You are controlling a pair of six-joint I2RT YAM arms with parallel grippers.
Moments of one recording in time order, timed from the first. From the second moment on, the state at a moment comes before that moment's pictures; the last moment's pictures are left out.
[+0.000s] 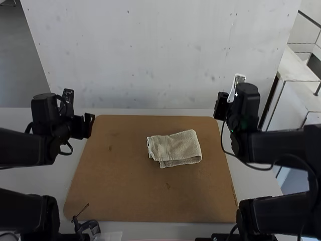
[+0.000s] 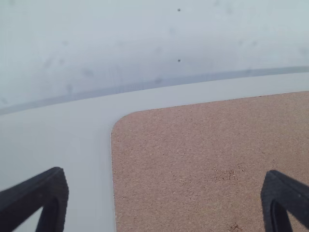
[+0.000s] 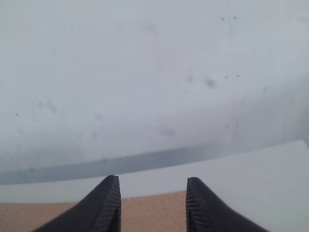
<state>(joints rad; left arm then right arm) 0.09 1.09 0.24 0.49 0.21 0.13 0.13 1.07 0.28 0.62 0.11 0.19</state>
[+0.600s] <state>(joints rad) 0.06 0.82 0.14 0.48 0.16 0.11 0.04 0.92 0.22 0.63 0.08 0.24</state>
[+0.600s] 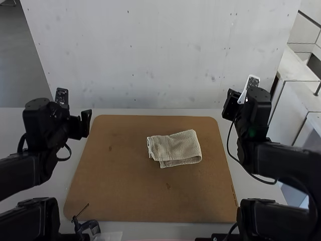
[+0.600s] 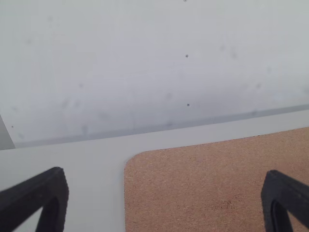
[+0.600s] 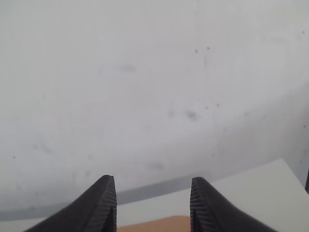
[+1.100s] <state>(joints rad) 0.05 0.37 0.04 0.33 0.16 0.11 0.02 0.41 0.01 0.51 0.09 0.23</state>
